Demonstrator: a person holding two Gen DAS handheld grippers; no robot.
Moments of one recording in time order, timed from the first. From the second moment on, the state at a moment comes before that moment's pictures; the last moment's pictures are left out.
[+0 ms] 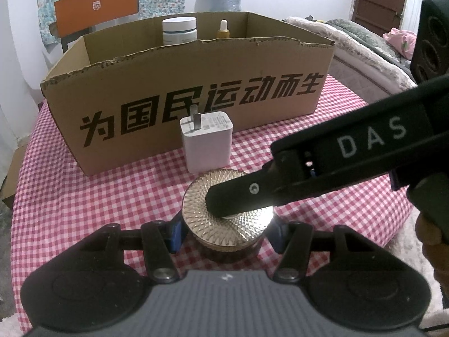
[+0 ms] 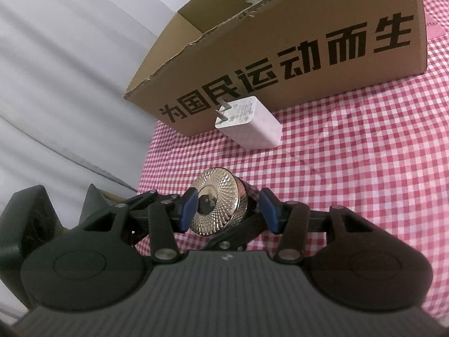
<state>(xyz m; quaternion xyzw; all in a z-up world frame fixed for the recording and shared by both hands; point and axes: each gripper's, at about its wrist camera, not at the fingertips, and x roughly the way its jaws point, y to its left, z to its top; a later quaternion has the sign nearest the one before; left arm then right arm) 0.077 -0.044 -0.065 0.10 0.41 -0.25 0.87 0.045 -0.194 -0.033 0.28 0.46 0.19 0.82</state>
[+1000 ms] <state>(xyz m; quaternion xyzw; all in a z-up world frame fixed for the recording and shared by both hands) 0.071 -0.046 -0.060 0.10 0.40 -0.23 0.88 0.041 -0.191 -0.028 0.26 0.45 0.20 0.83</state>
